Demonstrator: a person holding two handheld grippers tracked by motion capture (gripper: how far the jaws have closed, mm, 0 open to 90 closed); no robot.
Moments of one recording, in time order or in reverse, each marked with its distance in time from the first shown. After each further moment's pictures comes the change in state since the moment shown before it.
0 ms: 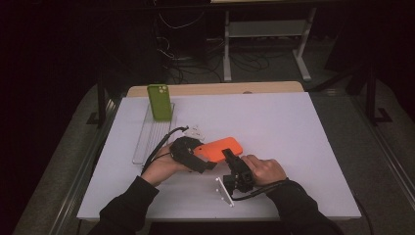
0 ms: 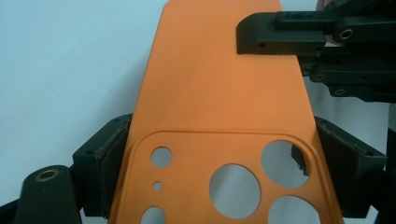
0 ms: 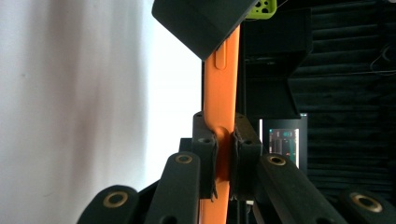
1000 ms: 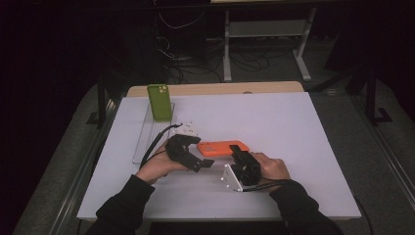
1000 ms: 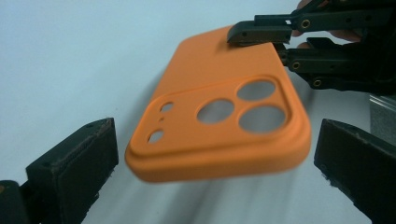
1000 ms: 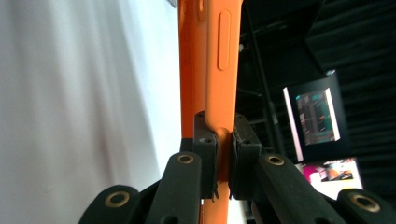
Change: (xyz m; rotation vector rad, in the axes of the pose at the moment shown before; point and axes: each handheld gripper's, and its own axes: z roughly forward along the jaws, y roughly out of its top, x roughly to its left) left arm 0.008 -0.004 -0.012 -0.124 -0.030 -0.022; right arm -0.015 -0.019 0.004 0.070 0.073 0.240
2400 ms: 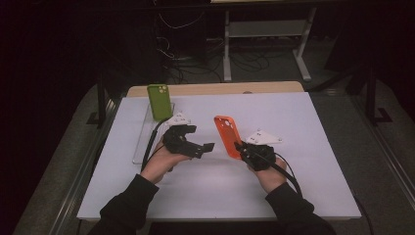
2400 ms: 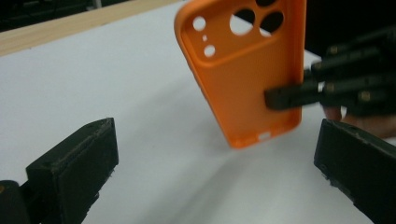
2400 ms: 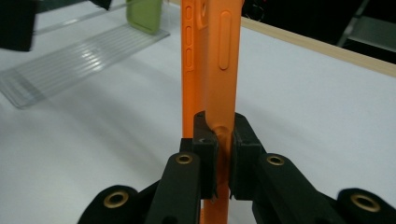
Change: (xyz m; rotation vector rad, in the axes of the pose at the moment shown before) left arm 0.008 0.012 -0.011 -0.190 0.125 -0.132; right arm -0.048 -0.031 0.008 0.055 0.344 1.093
